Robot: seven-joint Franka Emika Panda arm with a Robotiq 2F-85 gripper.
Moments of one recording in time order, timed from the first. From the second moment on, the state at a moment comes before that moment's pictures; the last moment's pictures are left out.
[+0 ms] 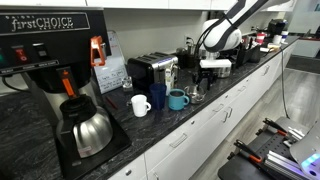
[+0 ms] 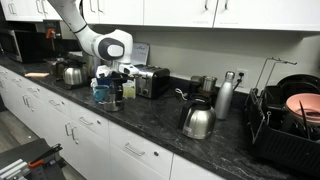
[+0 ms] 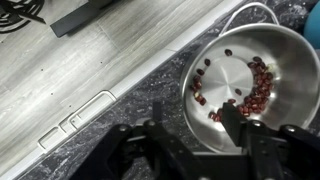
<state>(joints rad) 0.11 0.10 0.06 -2.37 0.11 2.40 0.56</state>
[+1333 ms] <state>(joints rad) 0.10 0.06 0.05 -2.23 0.13 2.34 0.59</state>
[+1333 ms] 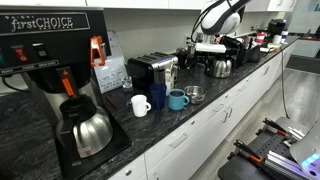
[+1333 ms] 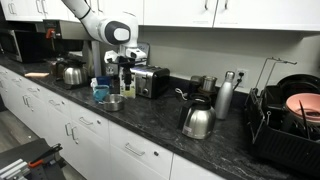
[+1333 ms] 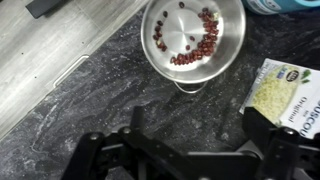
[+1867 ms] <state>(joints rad) 0.13 0.01 0.09 -2.14 0.13 2.40 0.64</state>
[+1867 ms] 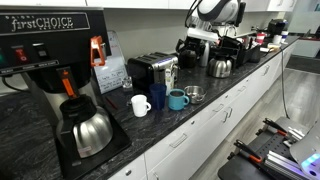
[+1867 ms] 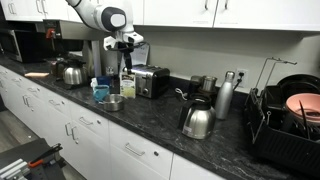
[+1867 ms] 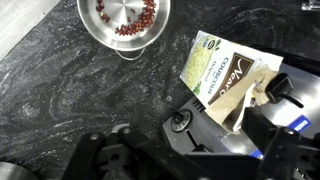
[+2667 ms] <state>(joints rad) 0.21 0.04 0.19 -2.13 0.24 2.48 0.61</state>
